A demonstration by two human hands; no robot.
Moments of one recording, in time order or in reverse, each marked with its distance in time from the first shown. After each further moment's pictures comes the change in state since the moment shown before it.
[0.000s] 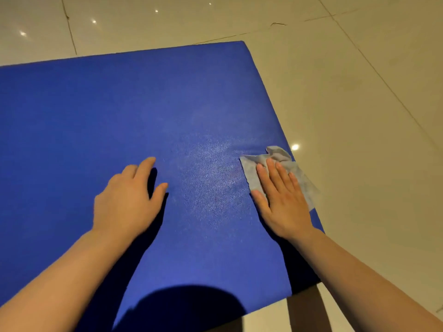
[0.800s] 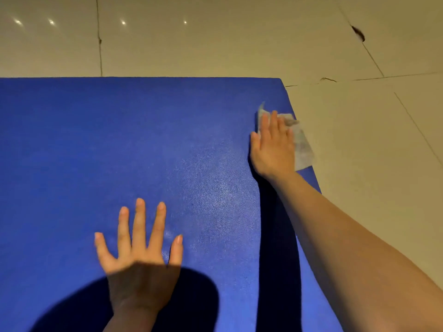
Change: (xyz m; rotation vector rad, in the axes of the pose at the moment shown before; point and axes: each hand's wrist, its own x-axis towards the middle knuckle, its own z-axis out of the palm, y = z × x) left_hand 0.070 -0.026 0.071 0.096 0.437 -0.097; right_hand 0.295 -0.085 -0.035 -0.067 0.115 0.063
